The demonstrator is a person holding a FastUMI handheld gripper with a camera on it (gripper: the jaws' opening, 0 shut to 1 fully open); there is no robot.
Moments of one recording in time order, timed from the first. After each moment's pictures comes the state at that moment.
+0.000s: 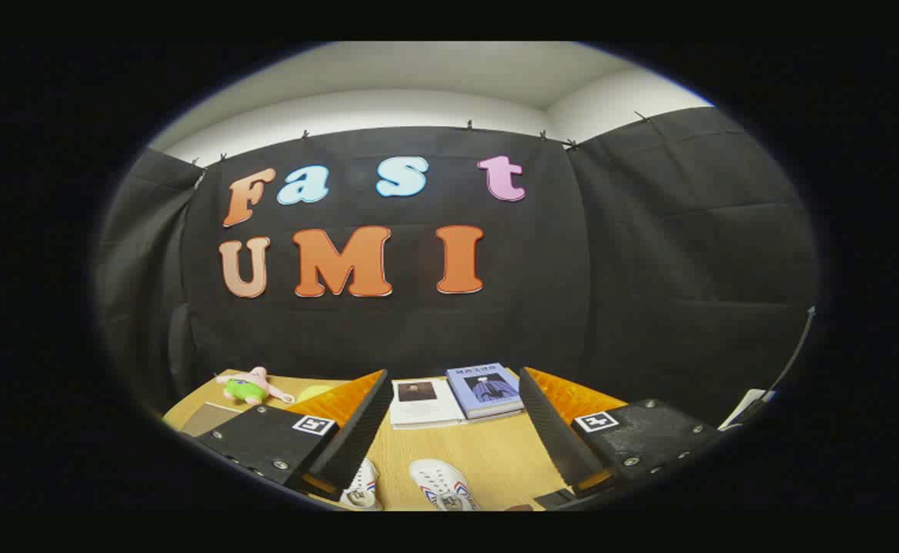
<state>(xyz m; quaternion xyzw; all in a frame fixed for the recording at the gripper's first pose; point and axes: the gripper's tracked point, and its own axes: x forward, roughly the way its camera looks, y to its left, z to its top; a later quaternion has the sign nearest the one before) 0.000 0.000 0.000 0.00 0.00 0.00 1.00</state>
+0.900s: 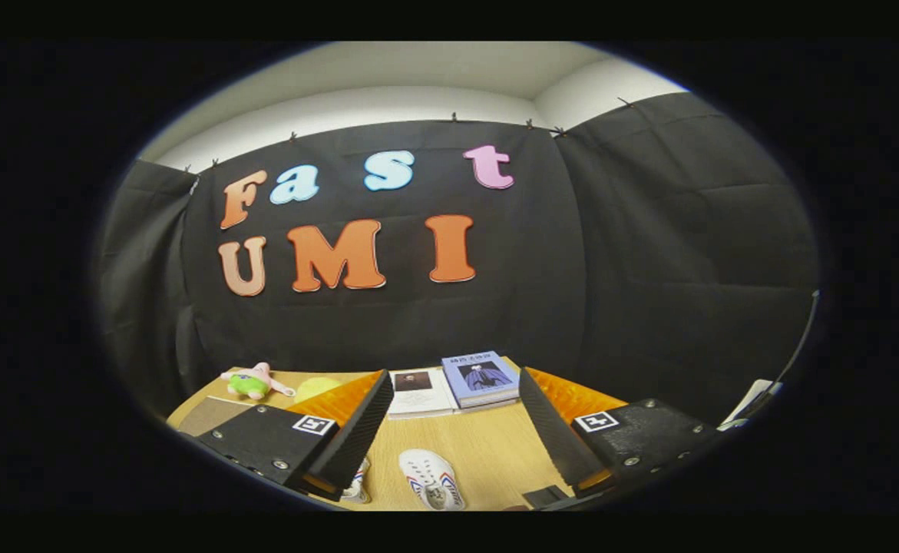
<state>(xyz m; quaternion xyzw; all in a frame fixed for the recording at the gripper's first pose) -0.007 -0.045 -0.018 0.03 0.02 0.01 1.00</state>
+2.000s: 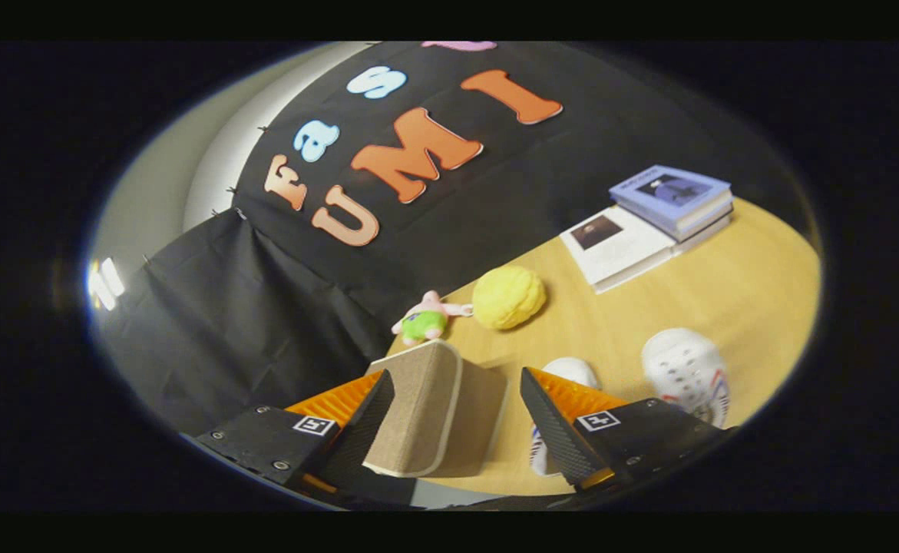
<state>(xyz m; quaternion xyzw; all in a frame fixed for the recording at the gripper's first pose) -0.024 0.194 -0.186 0.29 0.30 0.32 0.85</state>
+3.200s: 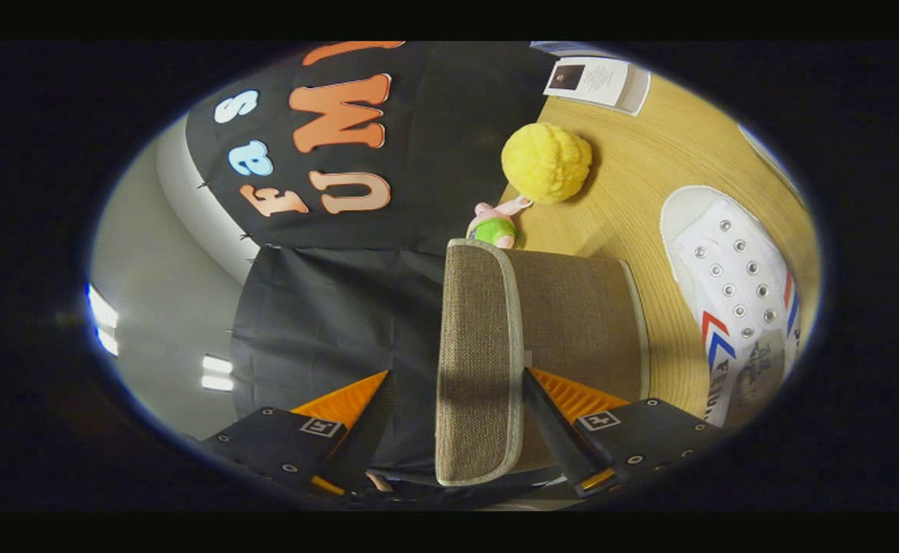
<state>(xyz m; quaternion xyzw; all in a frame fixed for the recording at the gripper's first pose) -0.067 0.289 -0.233 0.48 0.44 0.42 0.64</state>
